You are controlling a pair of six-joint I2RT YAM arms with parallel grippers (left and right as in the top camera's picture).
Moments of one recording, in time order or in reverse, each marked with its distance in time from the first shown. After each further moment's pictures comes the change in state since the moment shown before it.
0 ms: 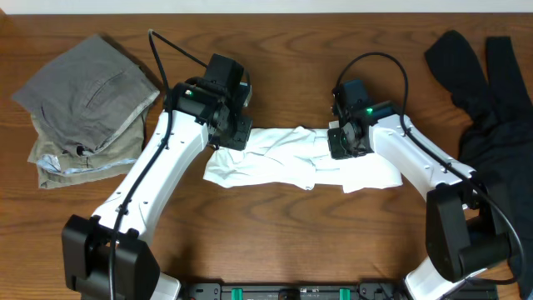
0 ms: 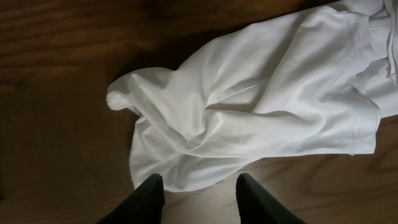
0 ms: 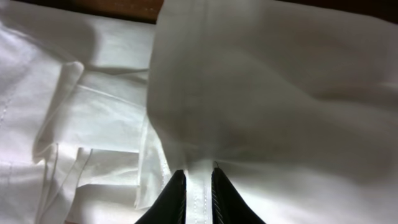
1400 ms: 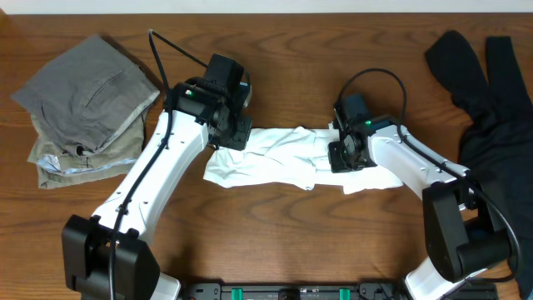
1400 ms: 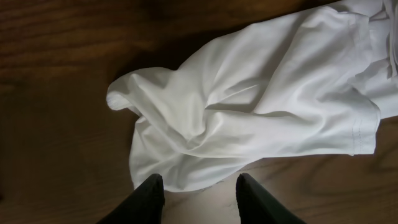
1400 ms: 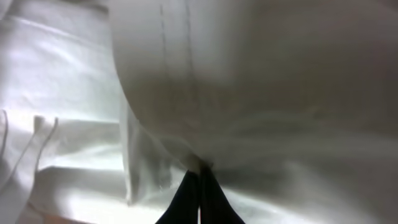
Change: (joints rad) left arm 0.000 0.000 0.000 0.000 0.000 0.000; right arm 0.000 -0.002 -0.104 0.032 -0.054 0.028
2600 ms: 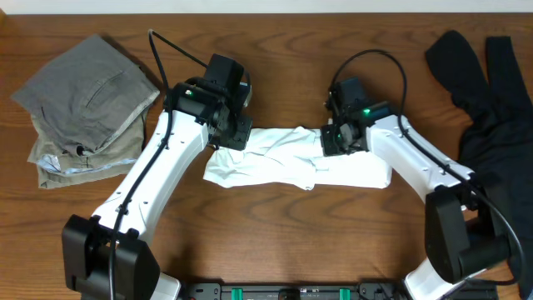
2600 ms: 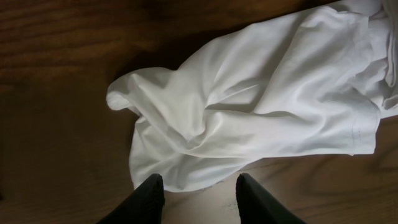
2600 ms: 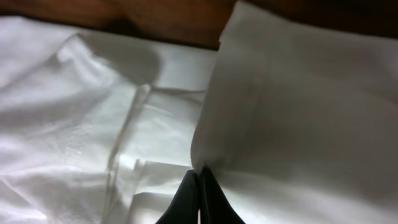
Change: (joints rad) left arm 0.000 0.000 0.000 0.000 0.000 0.000; right arm 0.029 0.000 0.114 0.022 -0.045 0.002
